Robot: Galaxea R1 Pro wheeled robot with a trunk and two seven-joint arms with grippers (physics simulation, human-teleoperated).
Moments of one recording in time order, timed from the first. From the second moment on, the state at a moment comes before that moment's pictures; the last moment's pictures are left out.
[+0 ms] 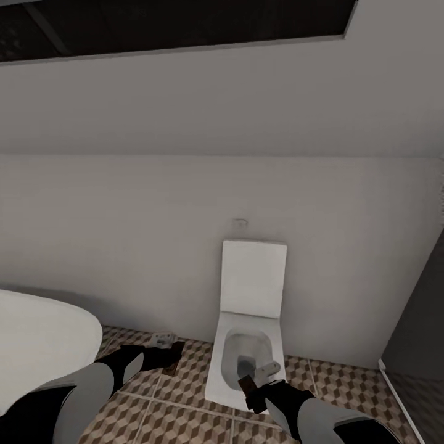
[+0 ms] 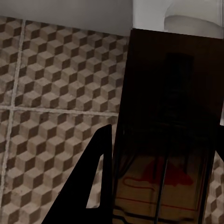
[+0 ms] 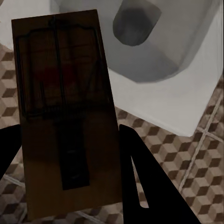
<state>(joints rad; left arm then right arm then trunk) -0.86 0.02 0.12 0.00 -0.11 0.21 -0.29 -0.73 0.17 0.09 0.03 0.19 0.17 -0.03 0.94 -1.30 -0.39</state>
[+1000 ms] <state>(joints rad) -0.86 0.03 0.12 0.00 -0.10 0.21 -0.29 -0.73 0.17 0.09 0.03 0.19 0.18 -0.03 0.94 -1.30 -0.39</state>
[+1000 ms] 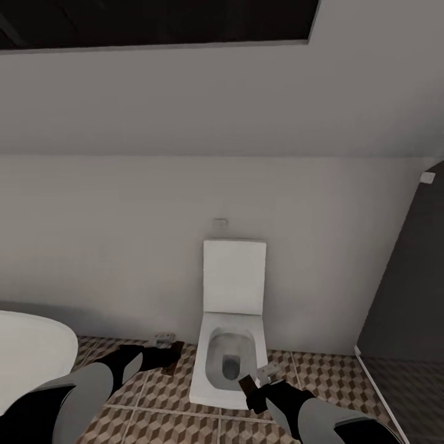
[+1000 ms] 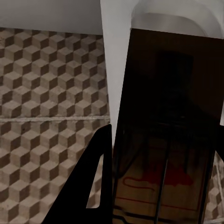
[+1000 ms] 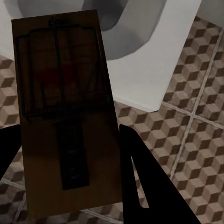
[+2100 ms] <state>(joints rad) -0.86 0.03 0.12 0.00 -0.10 0.21 -0.29 -0.73 0.17 0.08 0.03 0.19 0.18 -0.03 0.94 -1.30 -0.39</state>
